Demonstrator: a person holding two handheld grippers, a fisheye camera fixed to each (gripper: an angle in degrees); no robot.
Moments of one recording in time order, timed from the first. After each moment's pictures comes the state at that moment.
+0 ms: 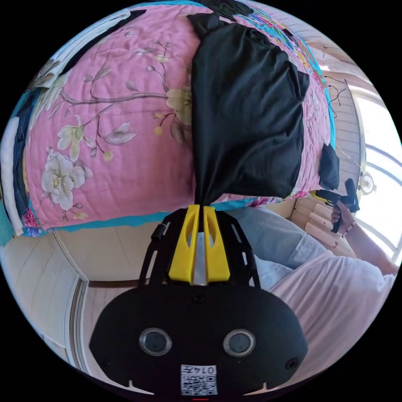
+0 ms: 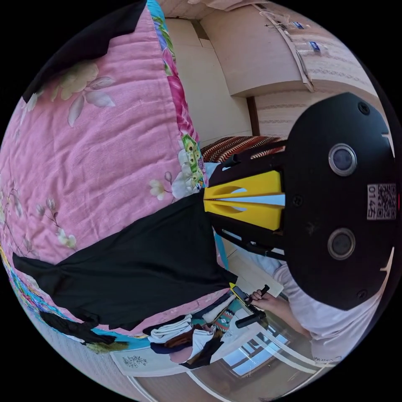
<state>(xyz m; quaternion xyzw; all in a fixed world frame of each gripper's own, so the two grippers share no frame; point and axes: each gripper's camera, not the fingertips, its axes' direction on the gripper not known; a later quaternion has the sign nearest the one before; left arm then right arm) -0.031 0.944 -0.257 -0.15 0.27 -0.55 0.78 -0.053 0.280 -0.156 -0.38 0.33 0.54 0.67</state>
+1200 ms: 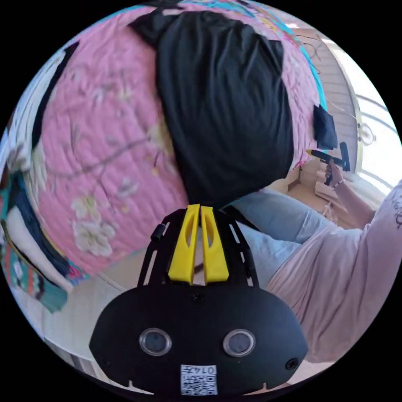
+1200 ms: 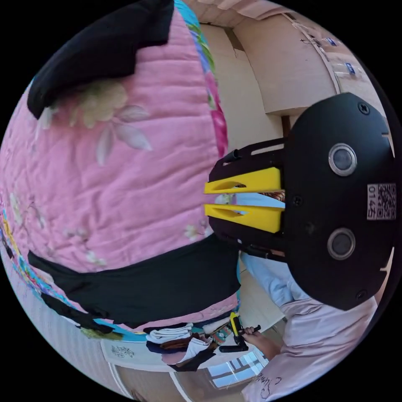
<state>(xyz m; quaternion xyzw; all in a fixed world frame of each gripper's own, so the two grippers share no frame) -0.074 0.953 -0.149 -0.14 0.25 -0.35 0.89 -0.002 0.354 -0.155 -0.34 0.38 0.44 0.74</state>
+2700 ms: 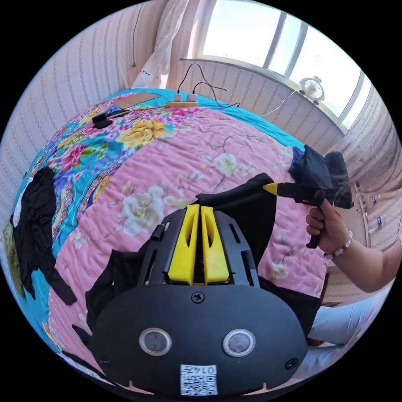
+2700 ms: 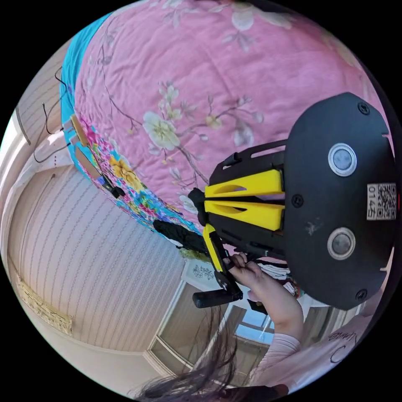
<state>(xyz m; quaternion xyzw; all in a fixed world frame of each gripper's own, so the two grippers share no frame) -0.117 0.542 -0.034 0.14 0.12 -0.12 0.98 0.100 0.232 -0.124 0.06 0.31 0.31 0.90</state>
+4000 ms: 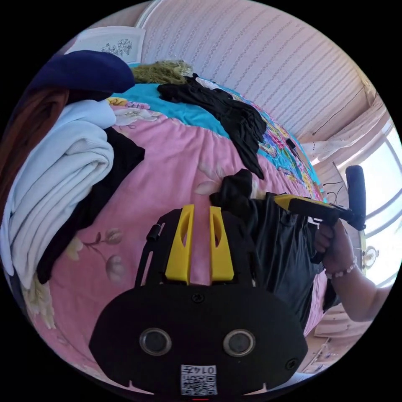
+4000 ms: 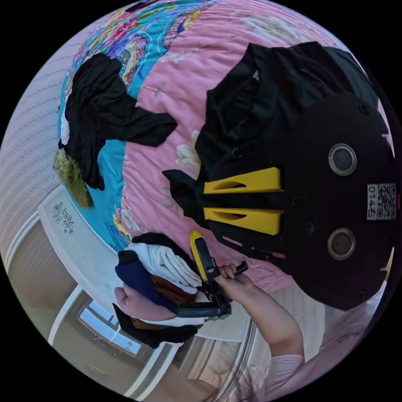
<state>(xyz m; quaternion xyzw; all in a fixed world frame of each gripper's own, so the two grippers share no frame) -0.346 1.045 -0.202 0.19 0.07 -0.62 0.76 0.054 -0.145 0.457 -0.39 0.17 0.06 0.90</state>
